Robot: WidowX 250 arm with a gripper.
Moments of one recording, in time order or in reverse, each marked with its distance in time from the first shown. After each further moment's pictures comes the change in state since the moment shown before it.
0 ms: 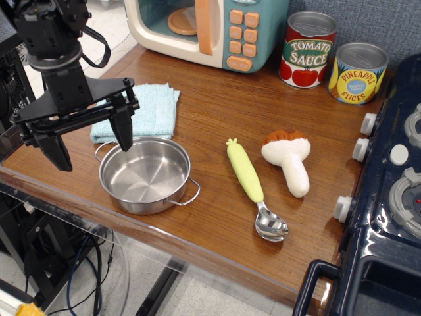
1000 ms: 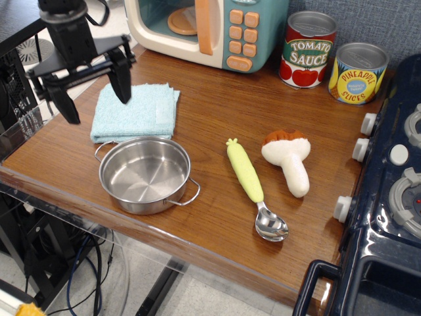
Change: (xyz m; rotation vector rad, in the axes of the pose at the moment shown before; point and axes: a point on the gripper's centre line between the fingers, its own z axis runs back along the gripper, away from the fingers) arm 0.071 -0.017 -0.008 0.009 -0.002 0.165
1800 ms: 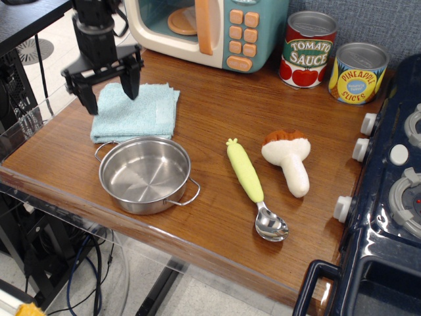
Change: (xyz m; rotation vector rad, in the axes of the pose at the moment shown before) arm 0.060 -0.034 -0.071 0.095 -0.045 0.045
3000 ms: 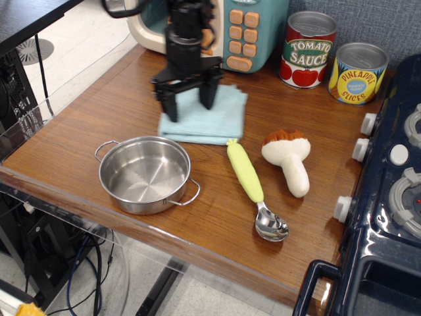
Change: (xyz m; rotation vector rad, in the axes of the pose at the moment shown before) arm -0.078 -0.097 -0.008 -0.017 0.080 -0.121
